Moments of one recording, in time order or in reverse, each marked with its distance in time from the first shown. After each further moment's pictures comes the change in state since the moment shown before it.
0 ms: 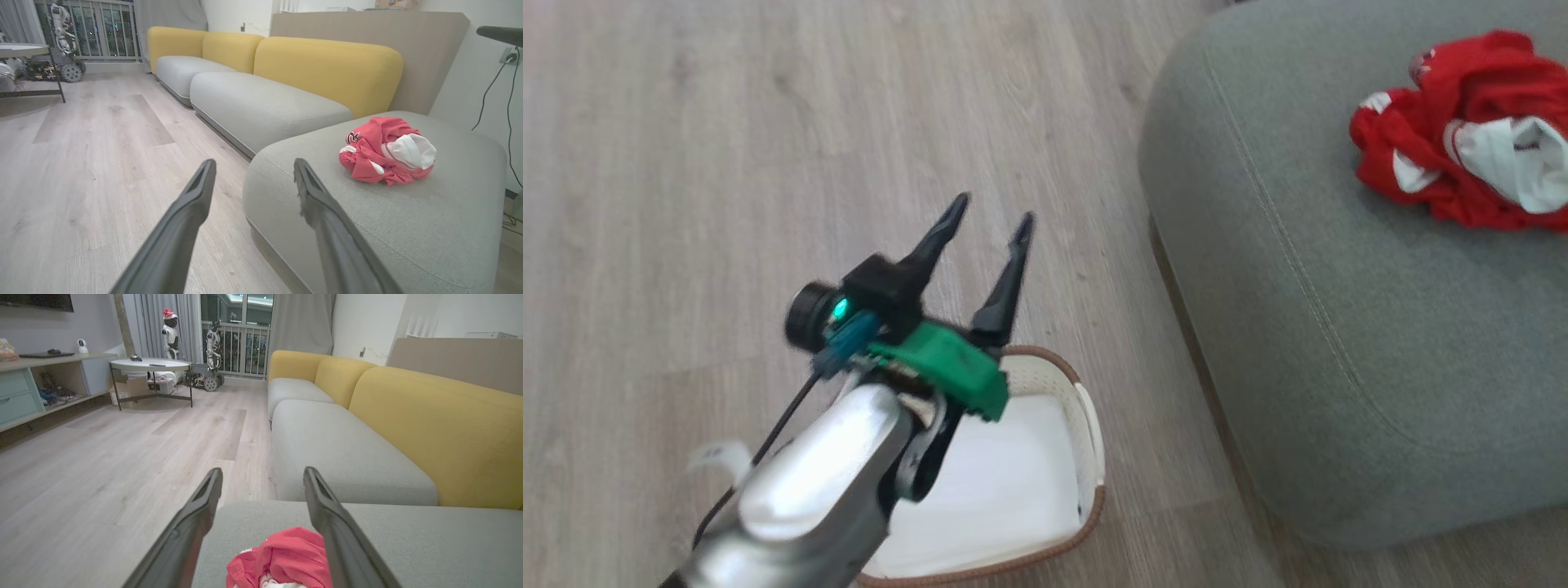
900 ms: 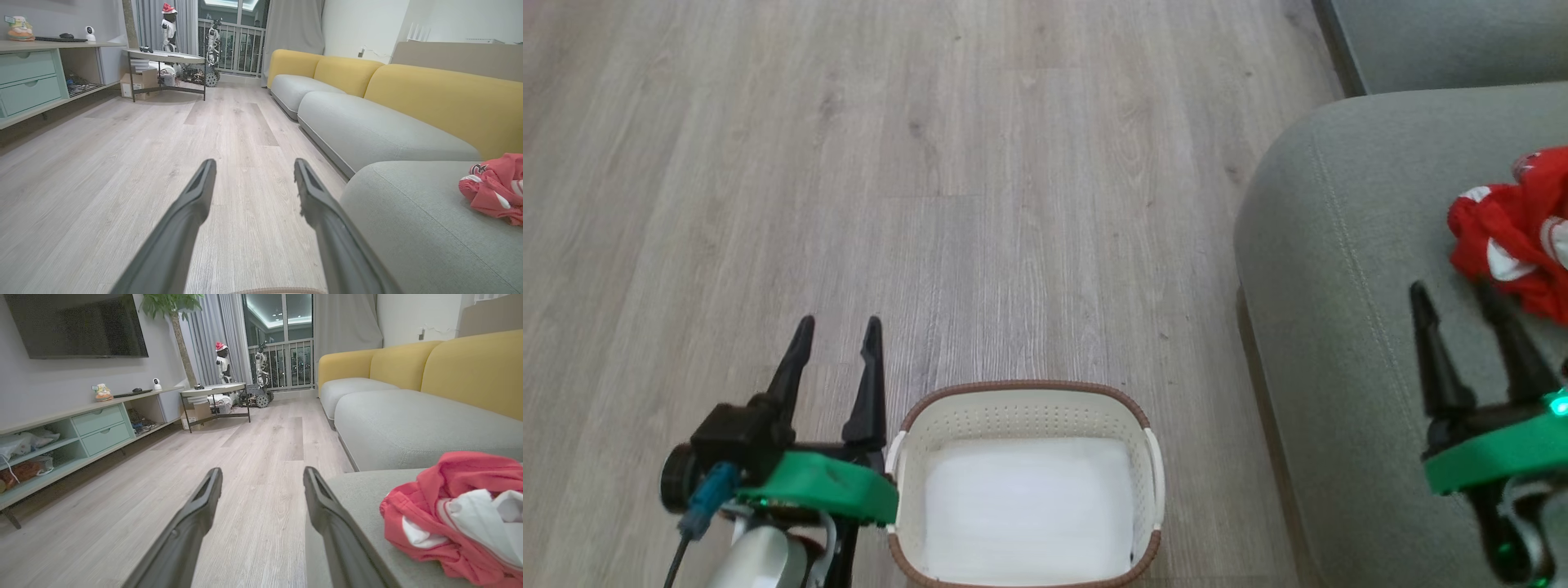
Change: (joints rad) left arm 0.472 -0.001 0.423 -0.196 0.177 -0.022 0.000; right arm 0.895 0.602 -0.786 -0.398 -0.614 0.000 0.000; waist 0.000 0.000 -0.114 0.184
